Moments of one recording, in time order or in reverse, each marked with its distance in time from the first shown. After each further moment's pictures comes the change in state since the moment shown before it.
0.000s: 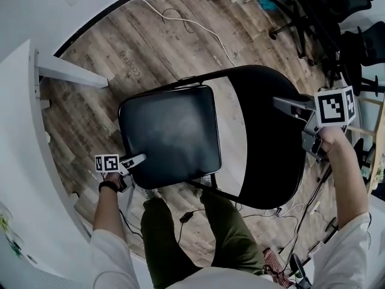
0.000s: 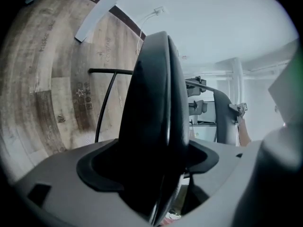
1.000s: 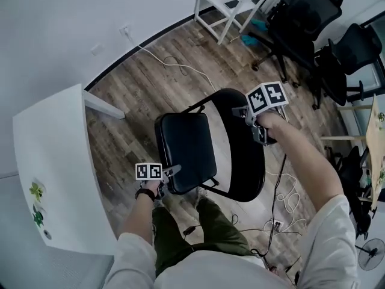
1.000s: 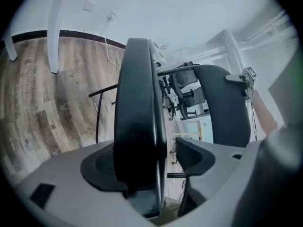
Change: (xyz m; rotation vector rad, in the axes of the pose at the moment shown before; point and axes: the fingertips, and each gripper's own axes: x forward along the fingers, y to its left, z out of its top) left arm 0.052 -0.292 -0.043 0.165 0.007 0.192; right arm -0.127 0.020 0.017 0.123 0.059 -0.130
